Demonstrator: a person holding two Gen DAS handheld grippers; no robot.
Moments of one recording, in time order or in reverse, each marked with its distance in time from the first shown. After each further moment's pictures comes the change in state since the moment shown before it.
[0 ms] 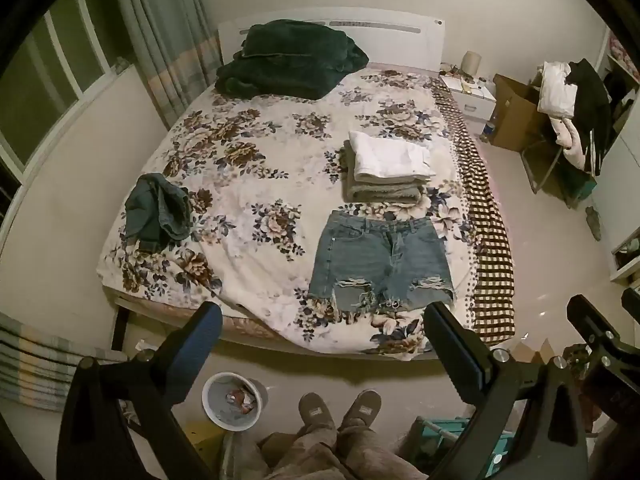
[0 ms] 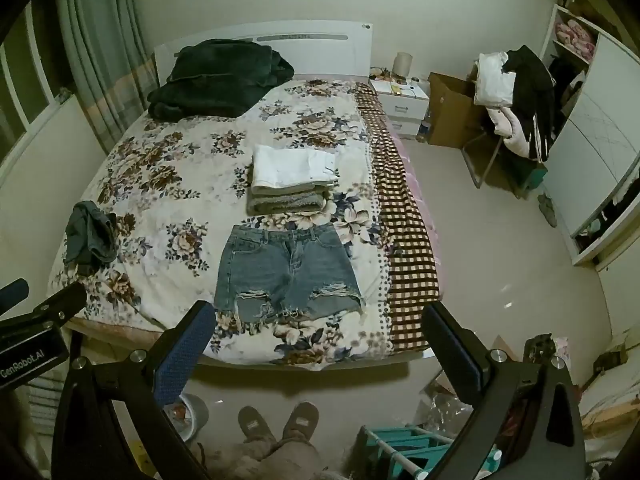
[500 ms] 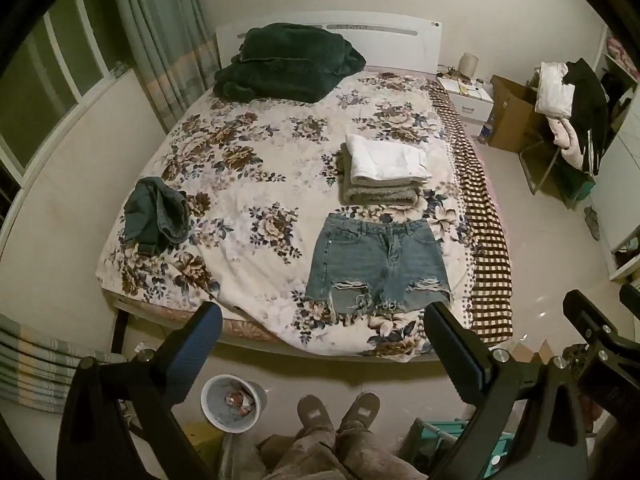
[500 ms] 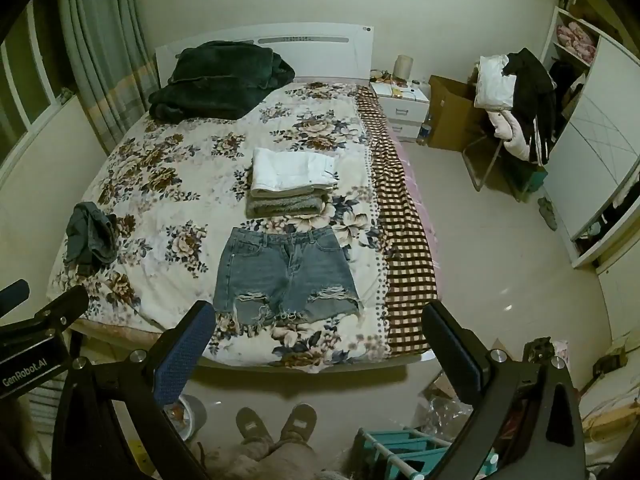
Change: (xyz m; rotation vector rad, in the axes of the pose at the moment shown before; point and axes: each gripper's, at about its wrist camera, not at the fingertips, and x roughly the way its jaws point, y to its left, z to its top) left arm -0.006 -0.004 0.000 -0.008 -0.018 -0.010; right arm -0.007 -0.004 0.003 0.003 -0.012 0.012
